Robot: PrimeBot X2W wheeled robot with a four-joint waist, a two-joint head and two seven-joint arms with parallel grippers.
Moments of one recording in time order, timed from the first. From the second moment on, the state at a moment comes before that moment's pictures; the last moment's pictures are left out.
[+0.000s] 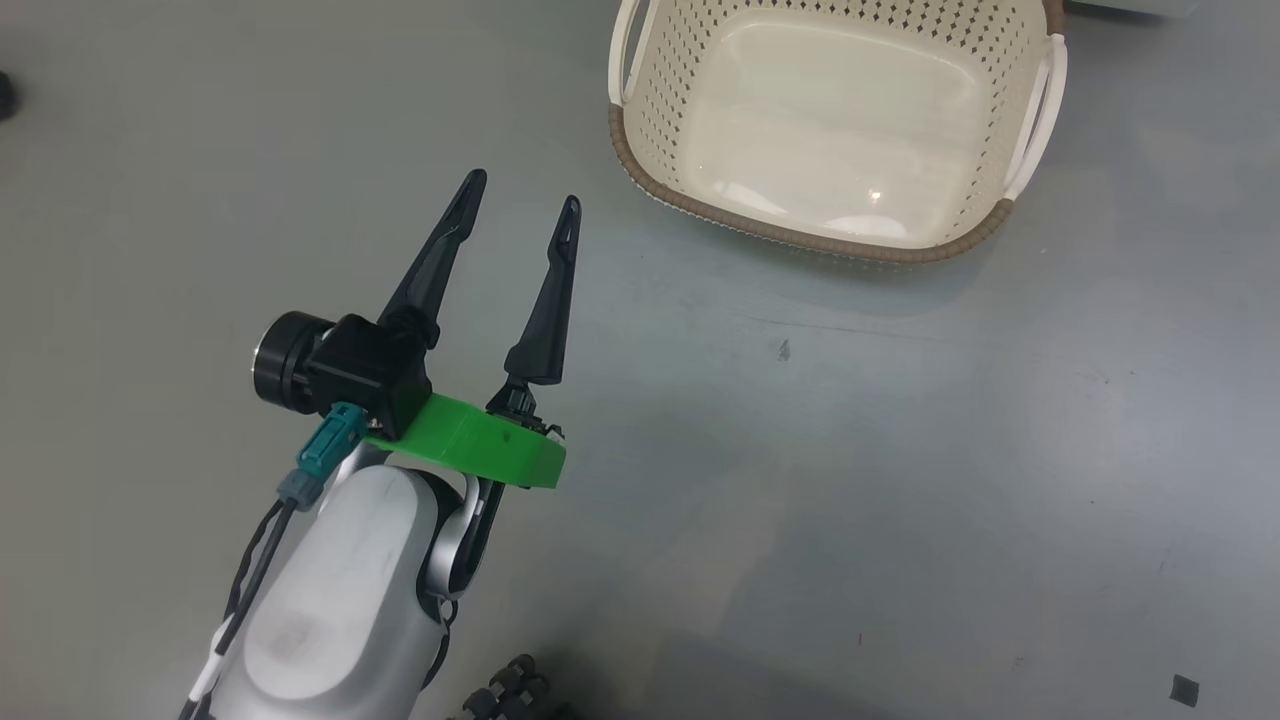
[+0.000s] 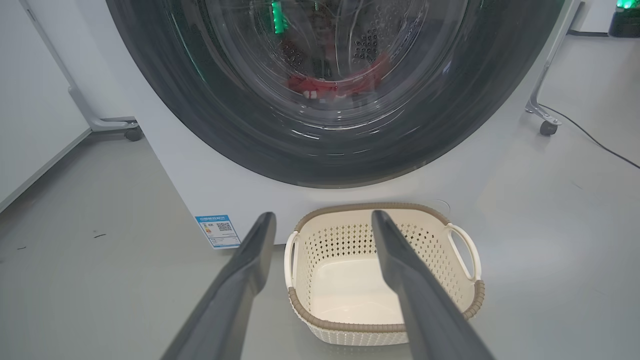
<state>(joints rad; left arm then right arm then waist) -0.48 0.02 -0.45 0.15 -0.40 0.03 -0.25 -1.35 -0.35 0.03 0.56 1.39 -0.12 0.58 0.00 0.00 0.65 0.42</state>
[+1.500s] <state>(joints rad) -0.47 0.02 -0.43 0.19 -0.41 0.08 -0.25 -1.17 -0.30 0.07 0.66 1.56 0.02 0.94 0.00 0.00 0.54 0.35</state>
